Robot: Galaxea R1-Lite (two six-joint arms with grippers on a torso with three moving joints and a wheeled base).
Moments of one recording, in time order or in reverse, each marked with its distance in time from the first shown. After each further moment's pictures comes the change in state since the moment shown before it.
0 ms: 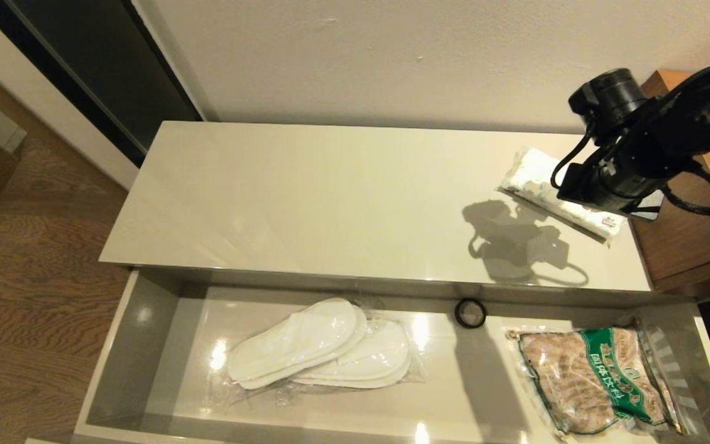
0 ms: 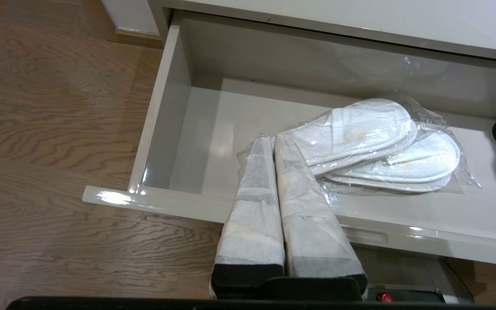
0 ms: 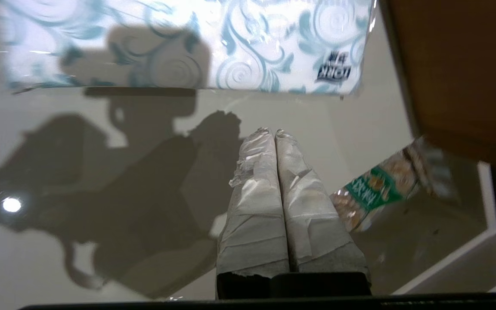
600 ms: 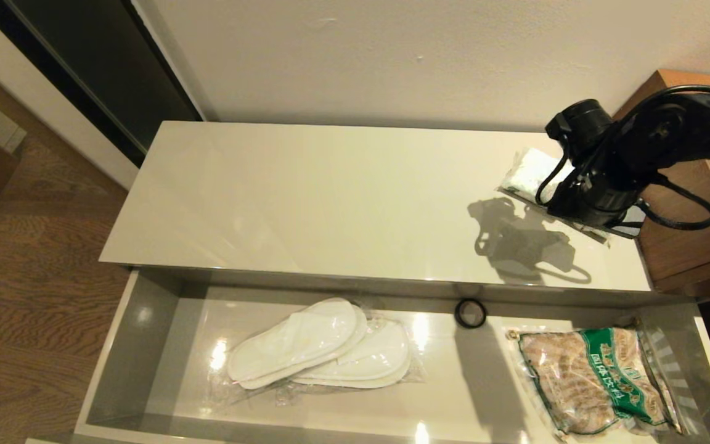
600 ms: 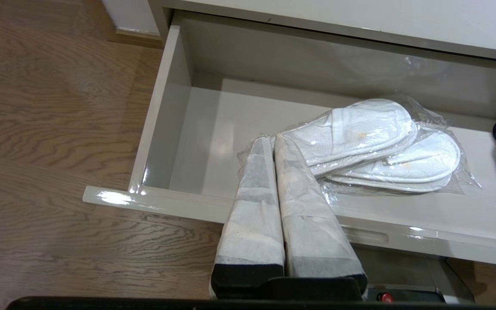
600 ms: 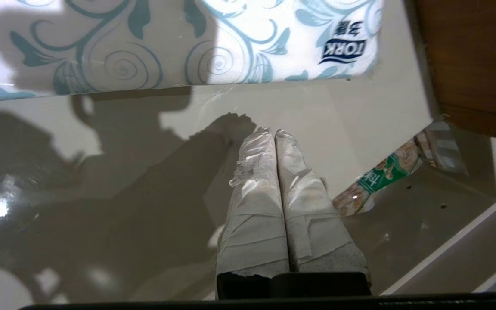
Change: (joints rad) left arm 0.000 0.000 0.000 0.000 0.000 0.000; right arm -0.019 0.082 -0.045 0.062 -0.005 0.061
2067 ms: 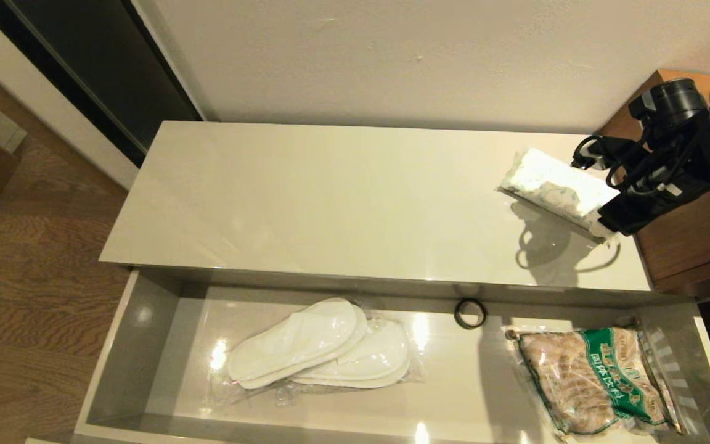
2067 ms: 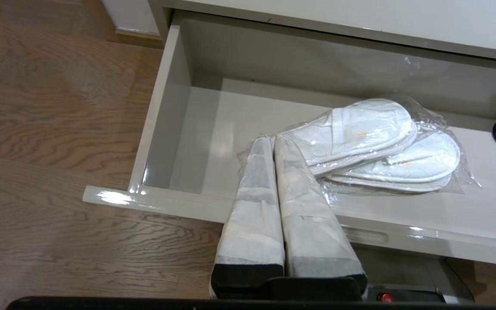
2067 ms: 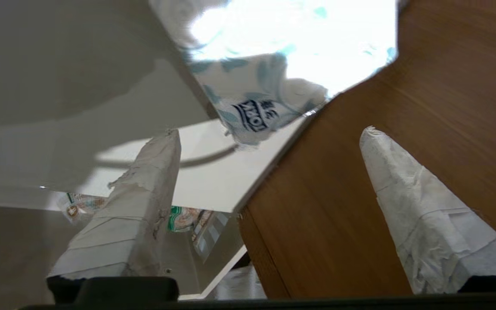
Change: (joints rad) left arm 0.000 0.000 0.000 0.000 0.000 0.000; right arm -0.204 -0.114 0.152 -0.204 0.251 -1.306
